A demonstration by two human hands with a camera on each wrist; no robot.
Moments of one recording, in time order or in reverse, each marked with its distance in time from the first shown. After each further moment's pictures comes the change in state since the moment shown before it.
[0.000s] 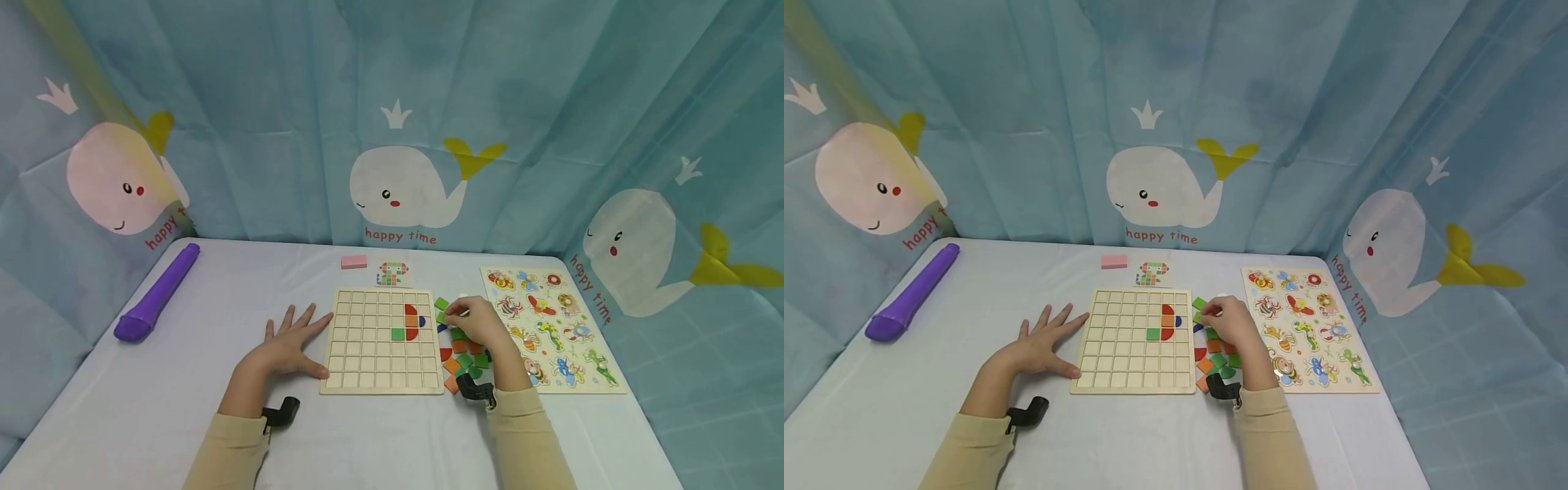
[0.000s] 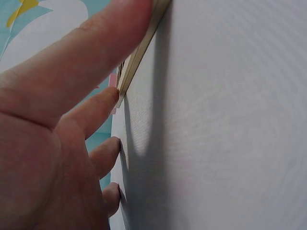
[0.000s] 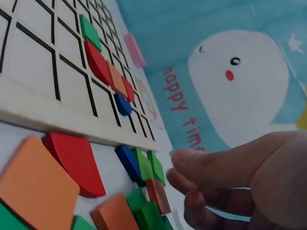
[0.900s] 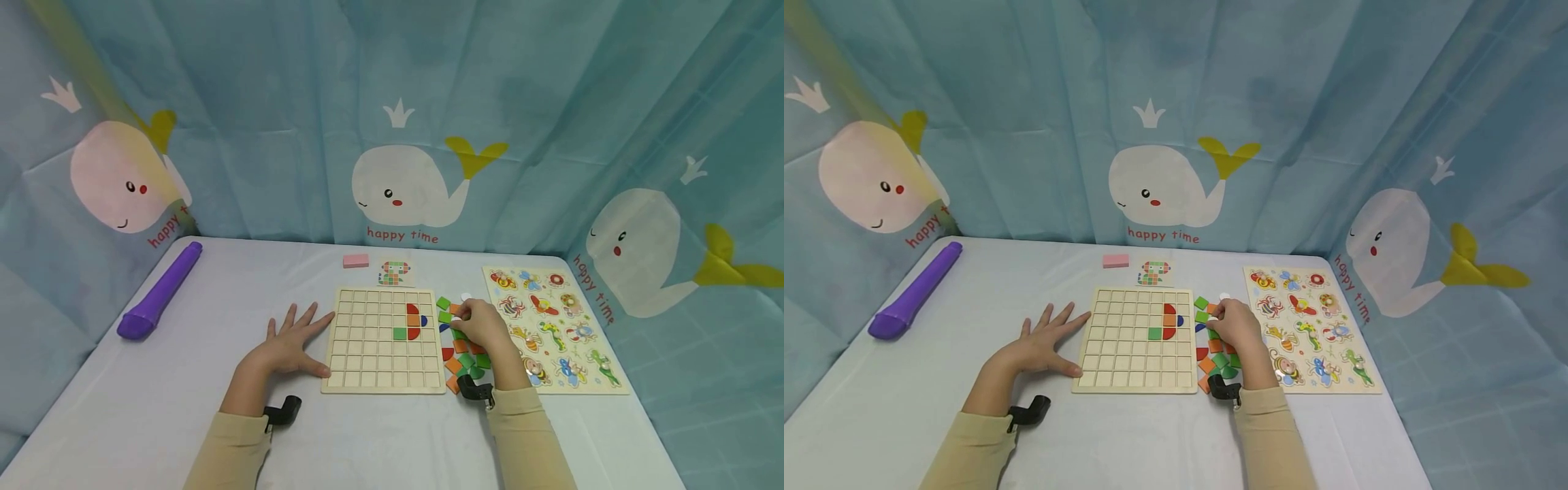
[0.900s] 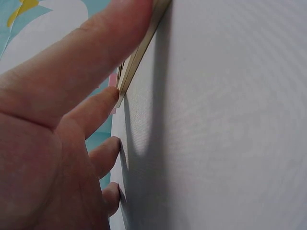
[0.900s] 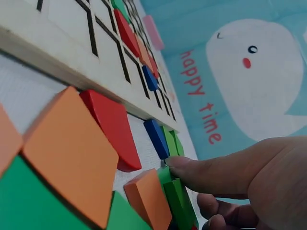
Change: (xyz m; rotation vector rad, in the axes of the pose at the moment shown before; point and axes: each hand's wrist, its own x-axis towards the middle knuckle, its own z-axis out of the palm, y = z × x) left_hand 0.000 -0.001 0.000 0.002 -0.005 -0.005; right_hand 0.005 0.011 0.008 -0.140 0.052 0.102
